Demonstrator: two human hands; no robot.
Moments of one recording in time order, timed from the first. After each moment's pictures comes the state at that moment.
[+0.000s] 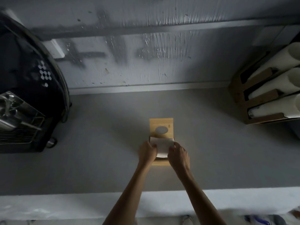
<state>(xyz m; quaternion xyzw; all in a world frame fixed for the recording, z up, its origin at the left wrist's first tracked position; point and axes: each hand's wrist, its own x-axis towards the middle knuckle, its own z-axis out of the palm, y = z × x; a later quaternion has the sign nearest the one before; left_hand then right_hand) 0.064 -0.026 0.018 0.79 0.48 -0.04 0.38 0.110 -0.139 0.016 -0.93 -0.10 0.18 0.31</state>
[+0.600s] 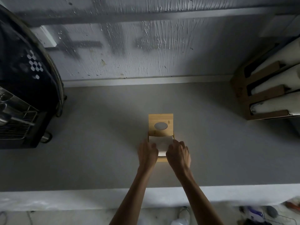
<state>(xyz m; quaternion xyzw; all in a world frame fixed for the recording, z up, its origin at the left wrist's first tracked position) 0.055 -0.043 0.012 0.79 0.48 0.03 0.39 0.111 -0.138 -0.004 -0.95 -0.12 0.13 0.25</state>
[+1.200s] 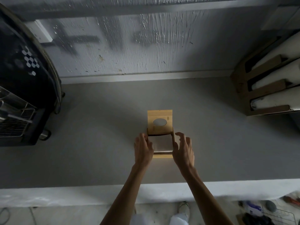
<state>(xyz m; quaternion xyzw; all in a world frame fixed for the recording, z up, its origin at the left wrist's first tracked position) 0.043 -0.029 -0.026 0.82 0.40 0.10 0.39 0.121 -0.160 -0.018 -0.93 -0.15 0.12 0.32</state>
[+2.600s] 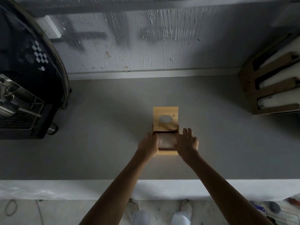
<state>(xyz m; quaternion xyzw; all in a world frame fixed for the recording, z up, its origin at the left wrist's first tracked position) 0.047 -0.007 -0.020 0.93 0.25 -0.19 0.21 0.140 -0.141 0.002 -0.93 -0.31 0.17 -0.06</state>
